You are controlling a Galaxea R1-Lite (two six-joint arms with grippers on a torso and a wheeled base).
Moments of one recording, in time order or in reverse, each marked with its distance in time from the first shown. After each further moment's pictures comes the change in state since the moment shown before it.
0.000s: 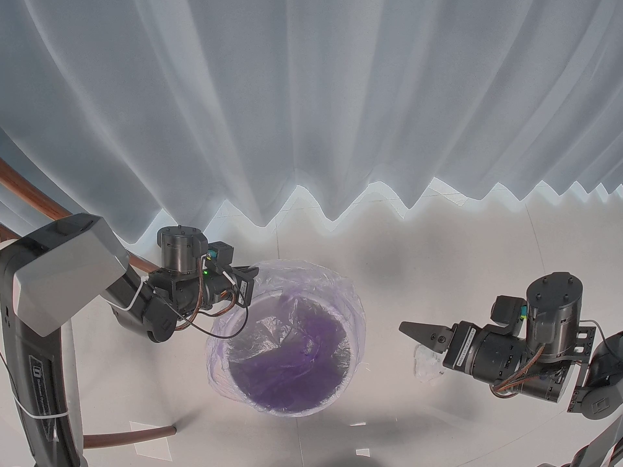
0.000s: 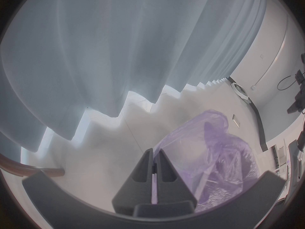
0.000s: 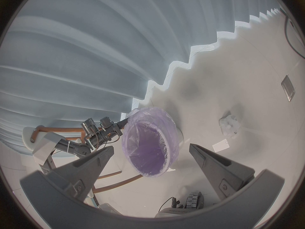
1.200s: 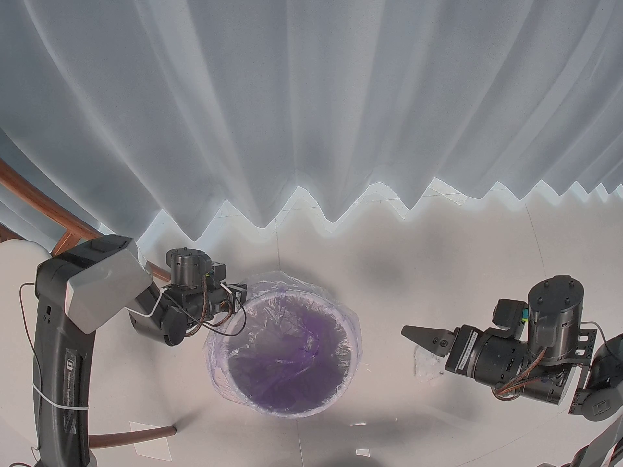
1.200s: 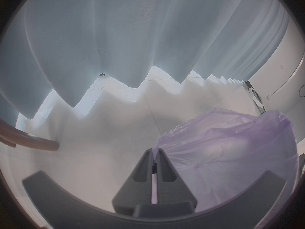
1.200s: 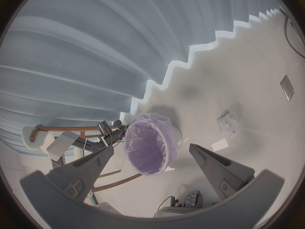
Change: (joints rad) left arm 0.071 0.232 -0.146 -0.001 0.053 -0.111; right arm 0.000 -0.007 0.017 0.000 0.000 0.000
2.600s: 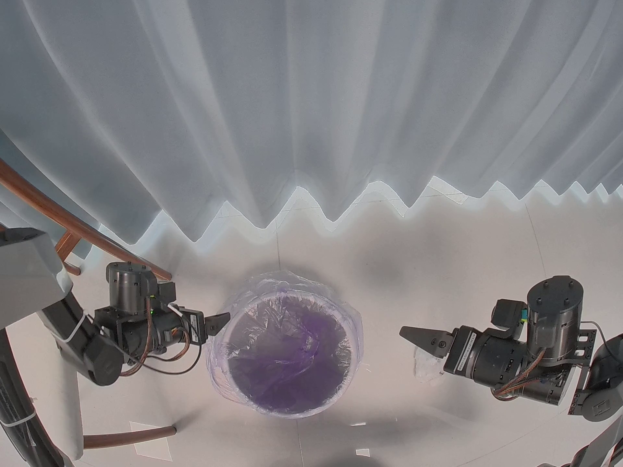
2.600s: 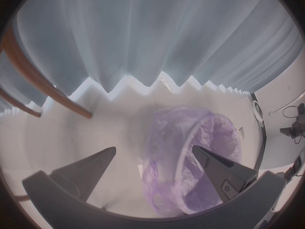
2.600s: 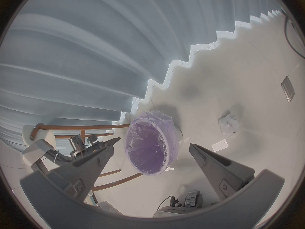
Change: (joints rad) left arm -0.006 -0.472 0.619 -0.072 0.074 -0.159; right arm 0.006 0.001 -0.003 0.000 0.000 -0.007
